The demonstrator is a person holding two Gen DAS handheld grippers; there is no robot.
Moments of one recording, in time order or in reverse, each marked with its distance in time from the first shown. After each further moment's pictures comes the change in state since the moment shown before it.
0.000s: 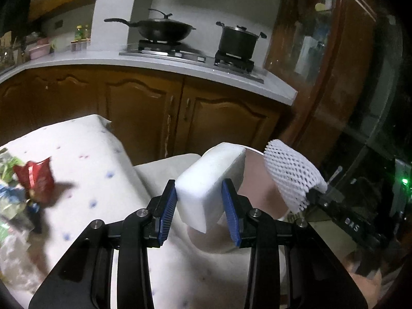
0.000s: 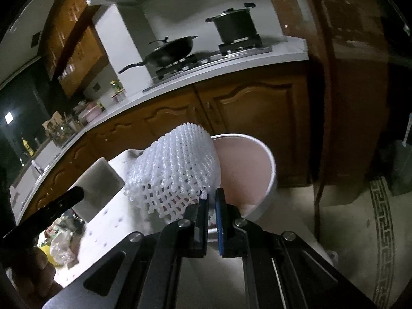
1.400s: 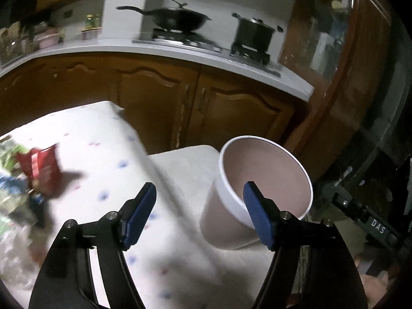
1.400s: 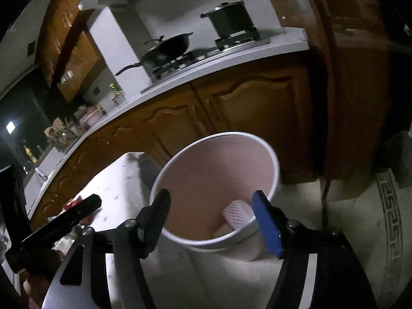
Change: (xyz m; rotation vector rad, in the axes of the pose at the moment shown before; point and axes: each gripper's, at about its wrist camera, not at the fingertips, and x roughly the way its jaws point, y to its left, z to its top) left arm 0.000 0.031 -0.012 -0.051 0.032 0.054; right arm 0.012 -0.005 0.003 0.043 0.017 0.046
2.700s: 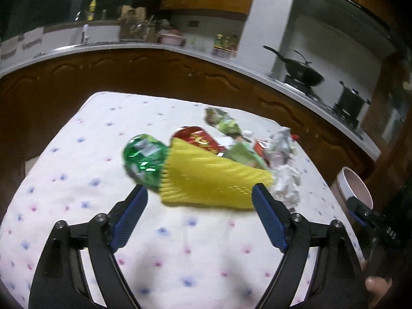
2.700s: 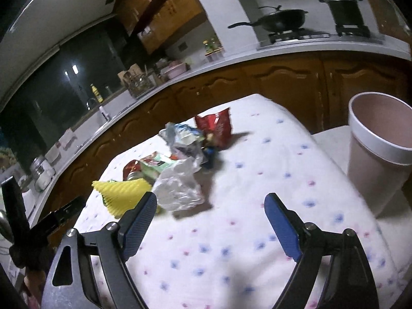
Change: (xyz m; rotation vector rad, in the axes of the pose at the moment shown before) left arm -0.239 0.262 -0.148 -0.353 -0.188 0.391; right arm -0.007 0.237 -0.149 -0.263 0.117 0.338
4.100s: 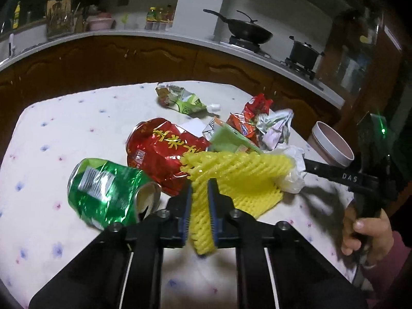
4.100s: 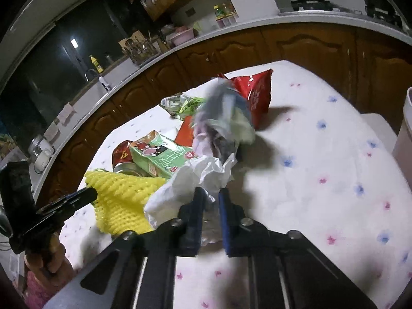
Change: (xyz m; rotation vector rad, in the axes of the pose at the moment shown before) left arm 0.081 0.006 0.032 0.279 0.177 -0.314; right arm 0.098 0.025 0.014 -0.026 0.188 0.035
